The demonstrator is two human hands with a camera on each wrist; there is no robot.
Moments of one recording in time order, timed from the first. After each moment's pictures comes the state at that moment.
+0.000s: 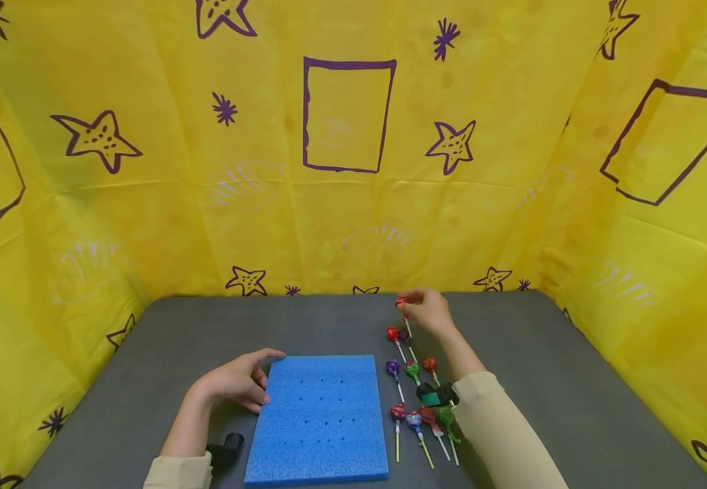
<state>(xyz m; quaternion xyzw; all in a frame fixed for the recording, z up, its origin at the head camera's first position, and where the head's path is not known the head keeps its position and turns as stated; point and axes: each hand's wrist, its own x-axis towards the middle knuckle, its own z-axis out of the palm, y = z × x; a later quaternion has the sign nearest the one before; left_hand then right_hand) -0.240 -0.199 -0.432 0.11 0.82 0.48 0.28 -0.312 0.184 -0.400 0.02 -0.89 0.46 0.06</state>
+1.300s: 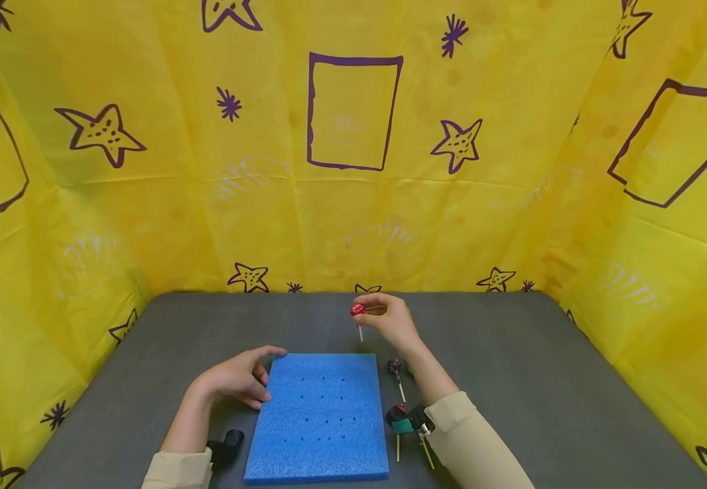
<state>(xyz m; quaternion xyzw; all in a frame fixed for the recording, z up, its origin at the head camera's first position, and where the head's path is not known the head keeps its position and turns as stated) -0.239 -0.199 -0.429 0.10 0.82 0.48 0.28 -0.285 0.109 -0.399 0.09 -0.80 0.59 0.03</state>
